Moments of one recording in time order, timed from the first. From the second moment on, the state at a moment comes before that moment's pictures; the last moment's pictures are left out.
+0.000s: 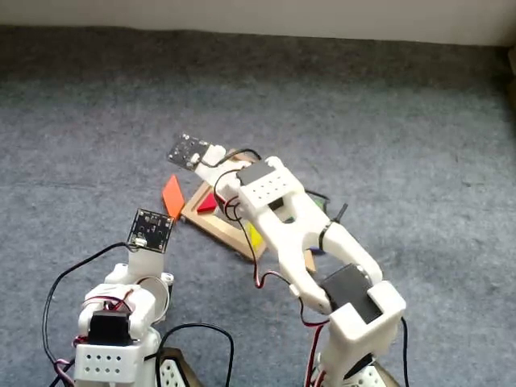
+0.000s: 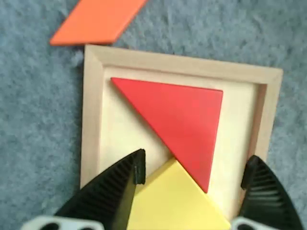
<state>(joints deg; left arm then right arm) -4.6 -102.3 96.0 75.4 -4.8 -38.2 11.1 13.1 51.3 34.6</state>
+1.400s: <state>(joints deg) -4.6 -102.3 96.0 75.4 -4.8 -36.7 22.9 -5.8 56.4 39.7</state>
